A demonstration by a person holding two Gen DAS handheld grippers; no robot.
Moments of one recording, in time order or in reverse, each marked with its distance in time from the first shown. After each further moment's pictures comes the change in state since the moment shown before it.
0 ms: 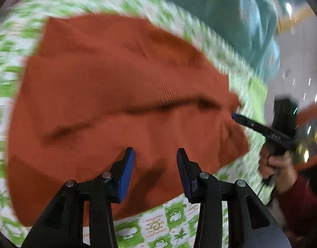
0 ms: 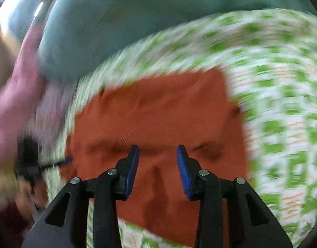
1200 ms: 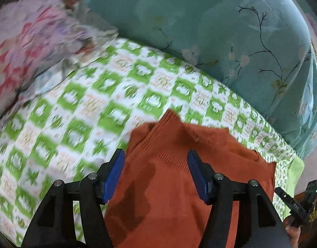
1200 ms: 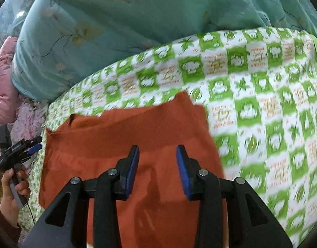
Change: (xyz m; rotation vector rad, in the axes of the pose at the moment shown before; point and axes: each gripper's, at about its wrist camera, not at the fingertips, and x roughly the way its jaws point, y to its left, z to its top) left arm -0.096 0.091 0.084 -0.302 -0.377 0.302; right arm -0.021 -0.039 0.042 0.186 -0.176 -0.200
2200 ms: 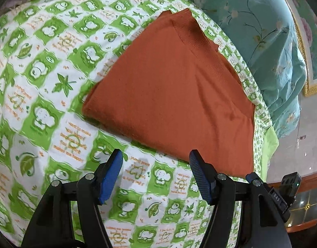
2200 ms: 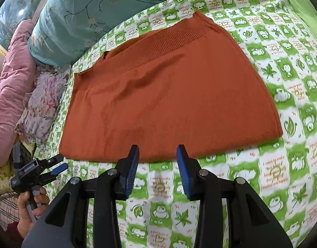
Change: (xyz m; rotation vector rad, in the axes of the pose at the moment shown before) left arm -0.062 0.039 -0.193 -0.177 0.220 -0.165; right arm -0.052 0.049 -0.145 0.088 0.108 0.058
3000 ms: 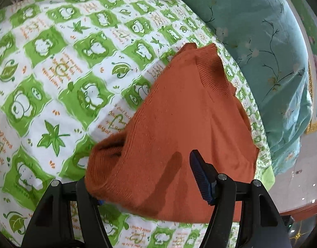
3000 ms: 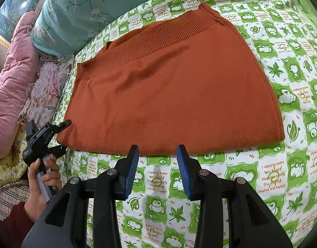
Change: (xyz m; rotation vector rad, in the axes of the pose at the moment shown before) left arm 0.032 0.020 0.055 -0.132 -0.184 -0.014; right arm 0.008 -0.004 0.007 -0.034 0.078 0.023
